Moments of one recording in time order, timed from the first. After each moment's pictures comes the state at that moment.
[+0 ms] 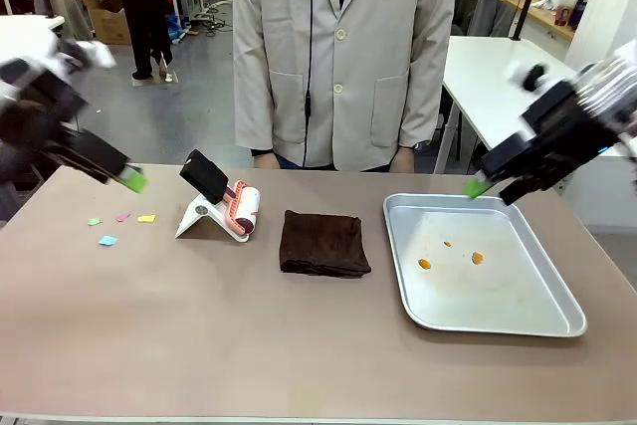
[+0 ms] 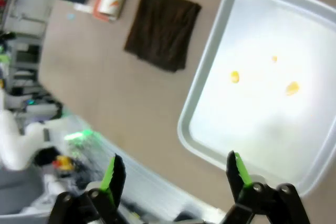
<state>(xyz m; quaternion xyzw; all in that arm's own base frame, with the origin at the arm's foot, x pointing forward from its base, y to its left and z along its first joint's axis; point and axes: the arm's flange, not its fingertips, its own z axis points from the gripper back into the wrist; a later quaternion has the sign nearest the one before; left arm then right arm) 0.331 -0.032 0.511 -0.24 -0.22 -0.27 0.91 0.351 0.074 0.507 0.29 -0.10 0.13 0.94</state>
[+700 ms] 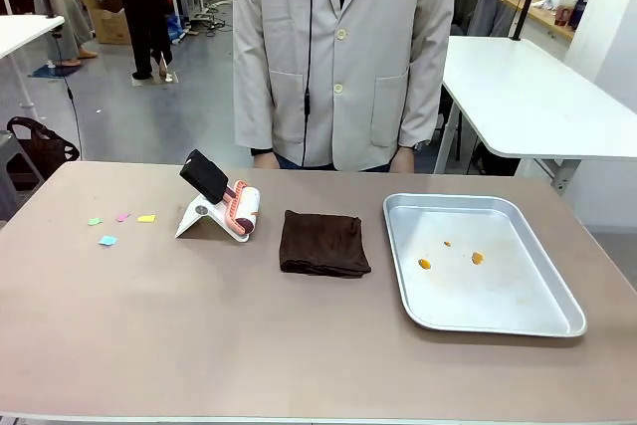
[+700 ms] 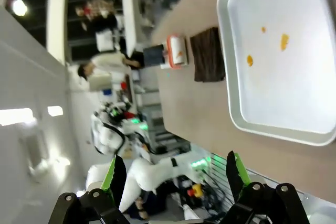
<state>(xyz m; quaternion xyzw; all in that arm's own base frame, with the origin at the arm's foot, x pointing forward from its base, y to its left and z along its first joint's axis) 0.292 0.190 0.427 -0.54 -0.31 -0.01 0.79 0.293 -0.153 0.457 0.57 -0.10 -0.15 0.80</state>
